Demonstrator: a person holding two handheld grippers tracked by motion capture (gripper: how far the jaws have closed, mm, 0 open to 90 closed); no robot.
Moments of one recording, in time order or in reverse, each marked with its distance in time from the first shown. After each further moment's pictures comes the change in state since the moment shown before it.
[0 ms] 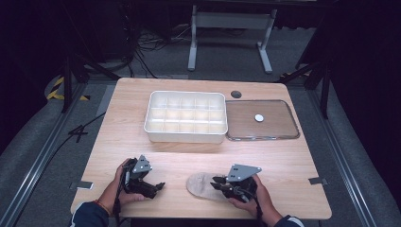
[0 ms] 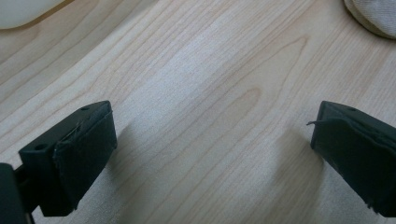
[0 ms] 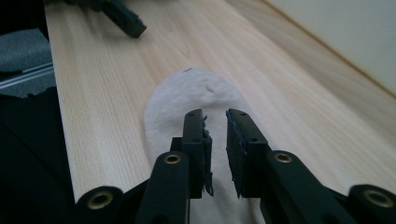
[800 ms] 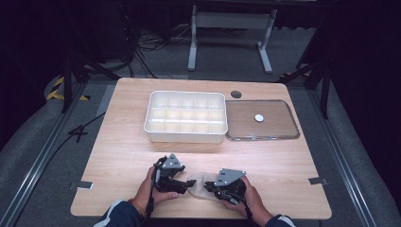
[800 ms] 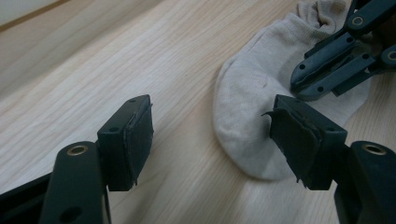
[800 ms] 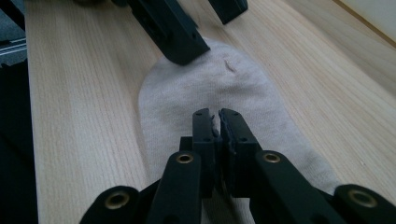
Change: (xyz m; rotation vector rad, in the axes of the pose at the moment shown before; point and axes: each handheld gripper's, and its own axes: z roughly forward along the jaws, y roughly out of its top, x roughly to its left) left arm -0.057 0.059 0.044 -0.058 -0.190 -0.037; right arm 0.005 -0.008 0.029 0.056 -0.002 -0.059
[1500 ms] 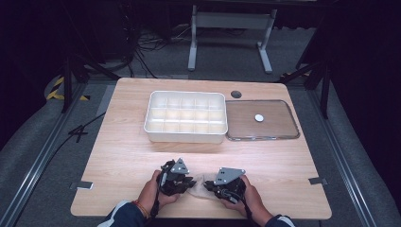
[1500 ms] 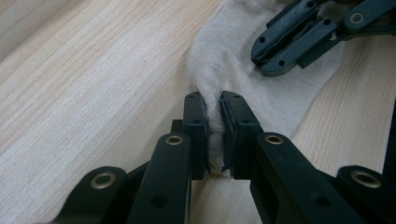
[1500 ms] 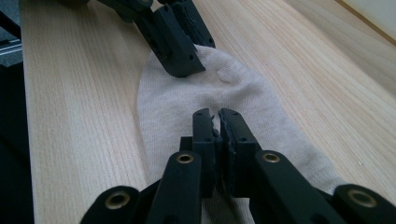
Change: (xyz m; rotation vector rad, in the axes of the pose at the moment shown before) left arm -0.013 0.004 -0.004 0.077 -0.056 0.065; right arm -0.003 0.002 0.001 0.013 -0.001 0.005
